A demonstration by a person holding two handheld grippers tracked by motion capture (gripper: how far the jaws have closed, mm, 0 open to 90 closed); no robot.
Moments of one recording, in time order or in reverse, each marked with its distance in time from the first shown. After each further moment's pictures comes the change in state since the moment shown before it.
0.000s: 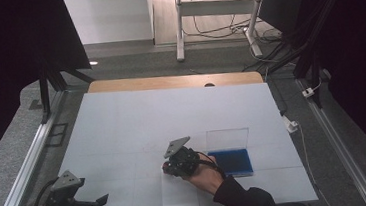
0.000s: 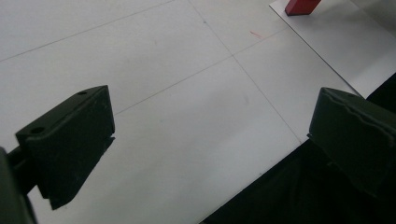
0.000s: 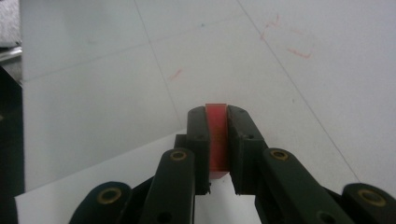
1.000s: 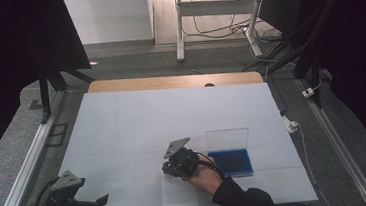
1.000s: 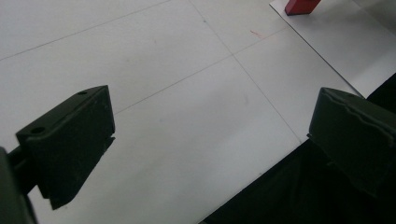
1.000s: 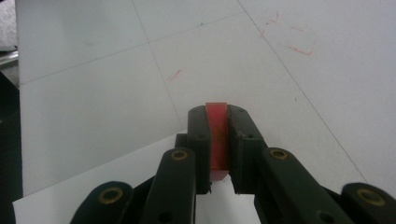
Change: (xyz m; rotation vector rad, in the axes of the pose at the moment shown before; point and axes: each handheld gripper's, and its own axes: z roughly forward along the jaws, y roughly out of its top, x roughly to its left) left arm -0.001 0.001 0.001 0.007 0.001 -0.001; right arm 0.003 -0.001 0.003 -0.011 -0.007 0.014
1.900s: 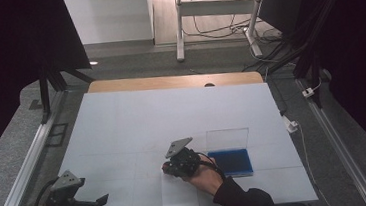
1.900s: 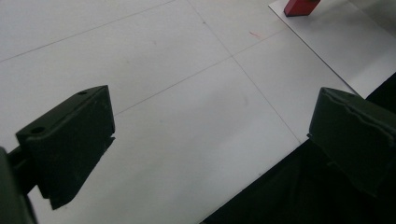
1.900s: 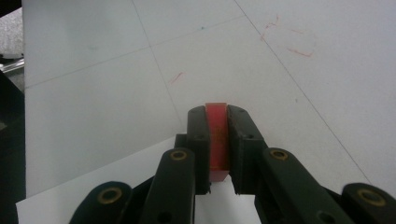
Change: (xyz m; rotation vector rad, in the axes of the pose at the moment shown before) left arm 0.001 0.000 -0.001 -0.007 -0.002 0.004; right arm -0.003 -0.004 -0.001 -0.033 0.018 0.015
